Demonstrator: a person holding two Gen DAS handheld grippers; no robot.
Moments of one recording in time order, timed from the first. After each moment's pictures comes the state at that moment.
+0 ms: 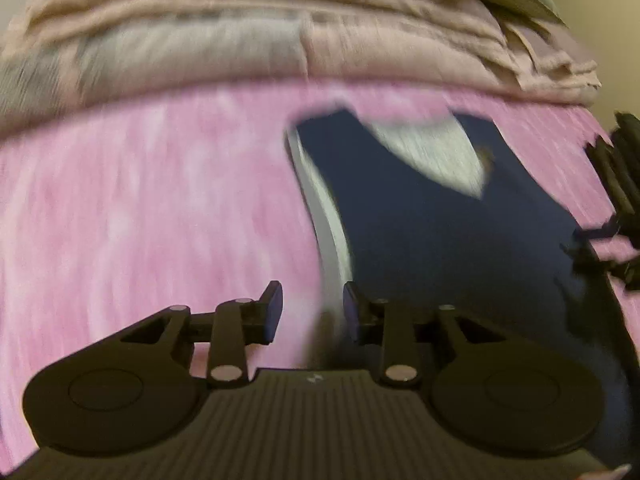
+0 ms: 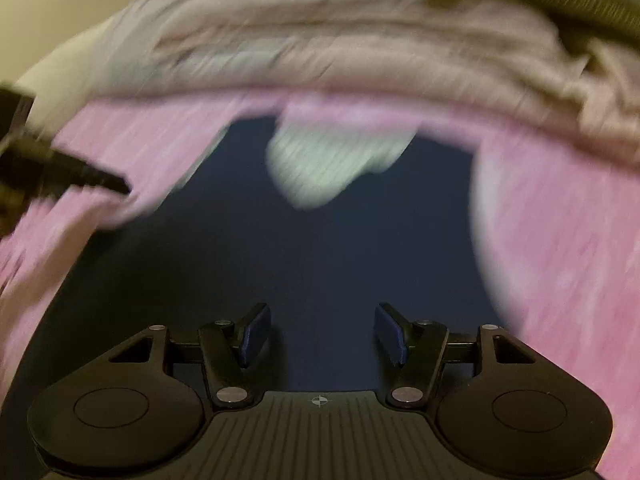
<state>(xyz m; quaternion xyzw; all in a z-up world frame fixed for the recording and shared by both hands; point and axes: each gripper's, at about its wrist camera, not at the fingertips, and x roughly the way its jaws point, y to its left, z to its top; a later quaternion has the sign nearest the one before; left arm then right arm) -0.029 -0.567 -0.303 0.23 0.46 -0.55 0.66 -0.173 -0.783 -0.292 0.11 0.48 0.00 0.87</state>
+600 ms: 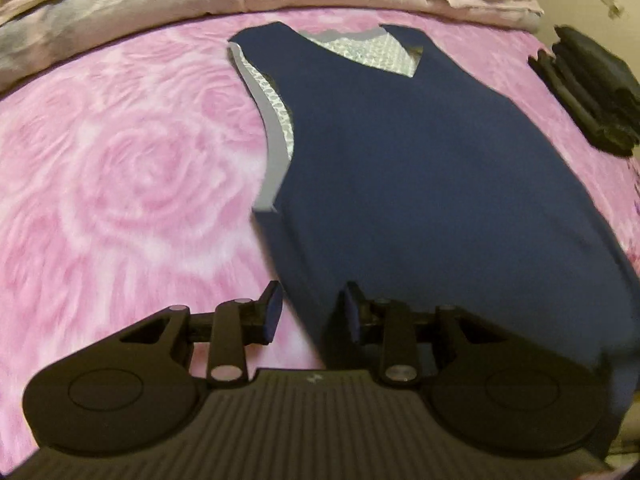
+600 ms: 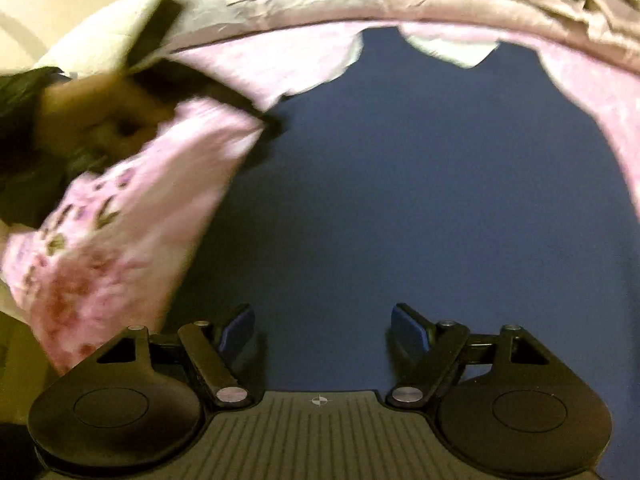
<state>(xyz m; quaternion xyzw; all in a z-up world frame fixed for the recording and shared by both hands) -0.035 -0.538 -0.319 0.28 0.44 -0.62 0.59 -0.270 -0.513 -0.261 0.17 0.50 -0.03 0.85</state>
